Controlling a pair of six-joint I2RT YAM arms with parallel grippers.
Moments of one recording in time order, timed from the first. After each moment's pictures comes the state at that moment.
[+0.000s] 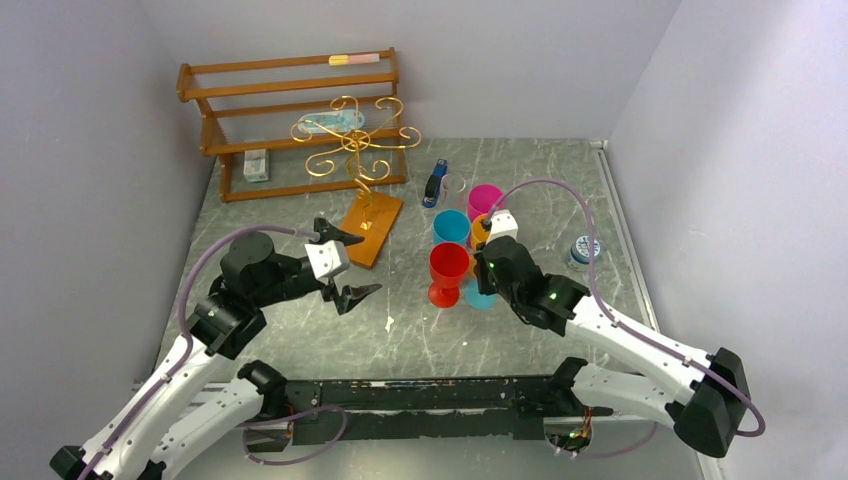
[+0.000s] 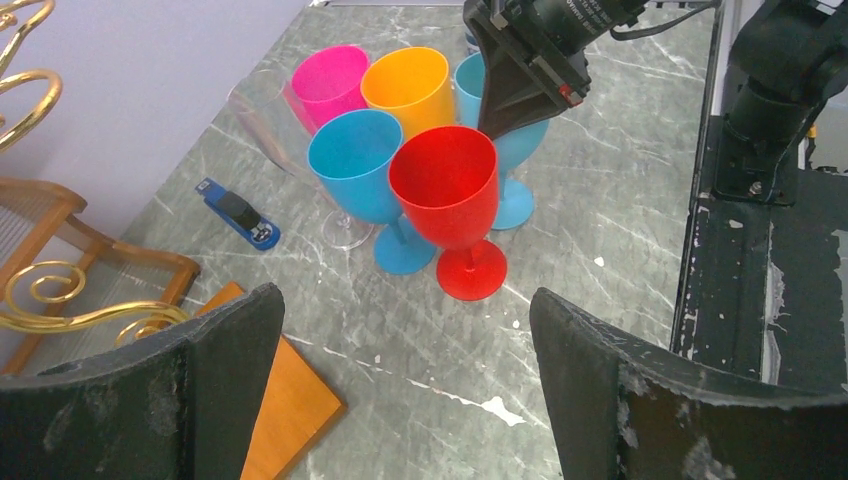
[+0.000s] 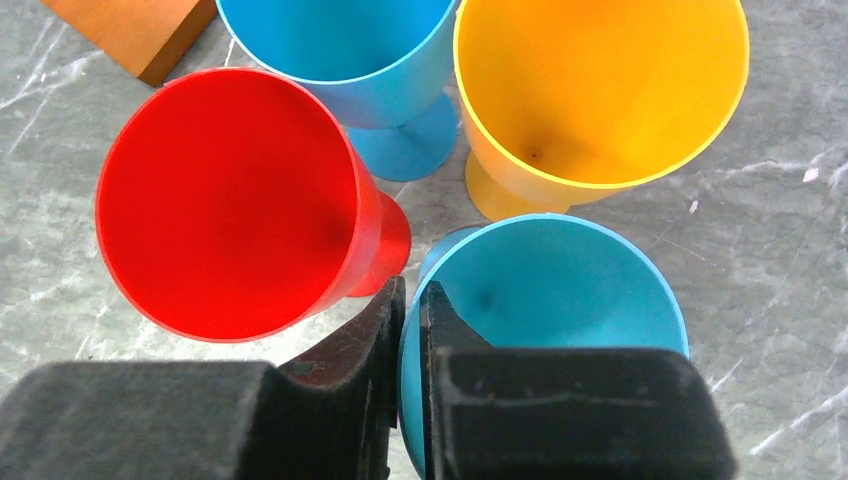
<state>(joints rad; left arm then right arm) -0.58 0.67 0.77 -0.25 0.57 0.31 0.83 0.98 0.72 -0.38 0.40 0.37</state>
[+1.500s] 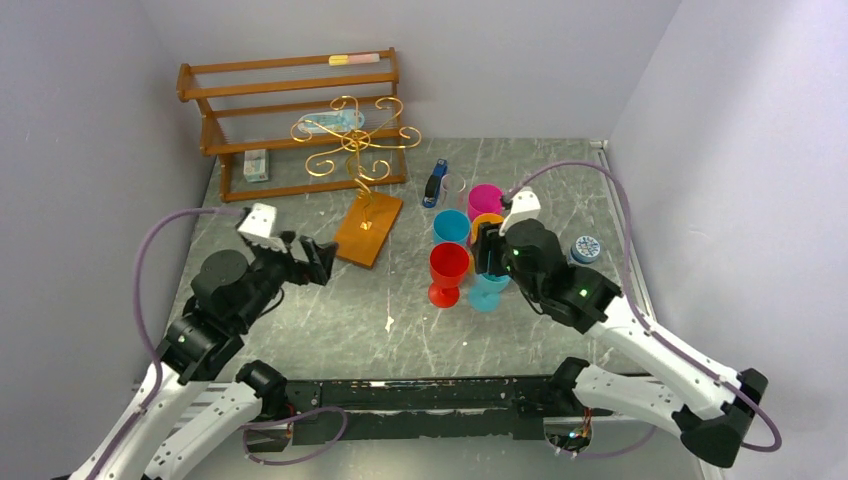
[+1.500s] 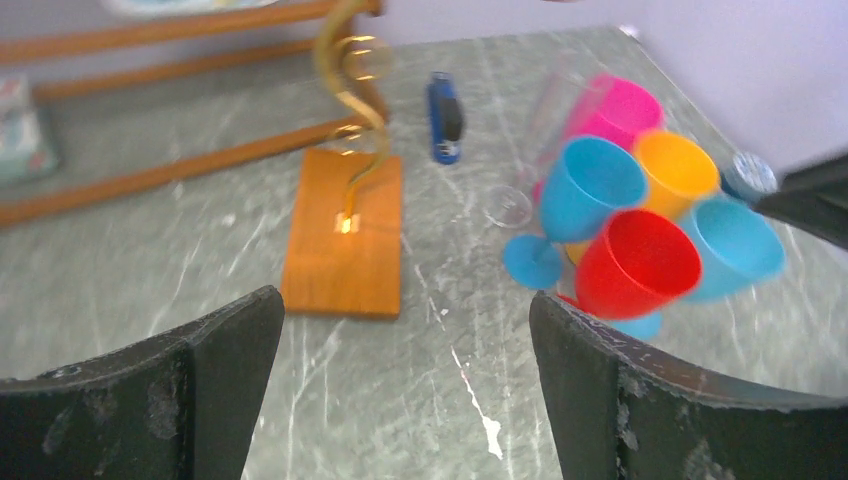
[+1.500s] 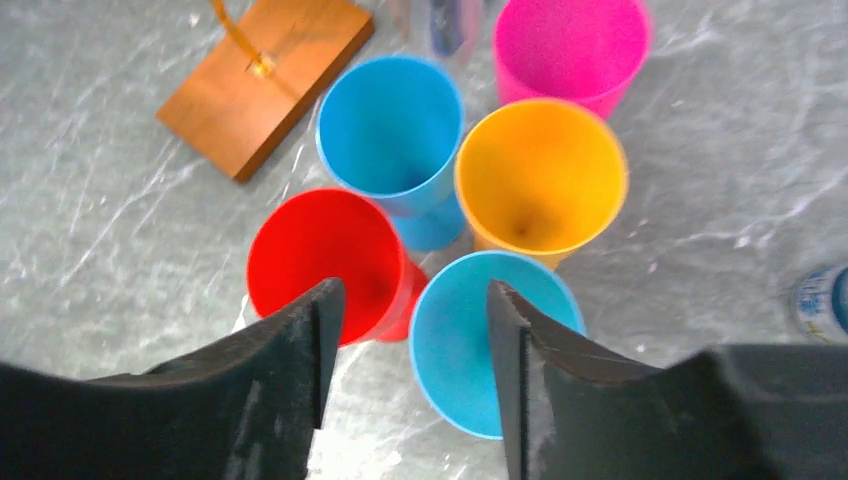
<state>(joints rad) -0.58 0.55 0.81 -0.38 -0.10 -0.16 0.83 0.93 0.92 -0.50 0.40 0.34</state>
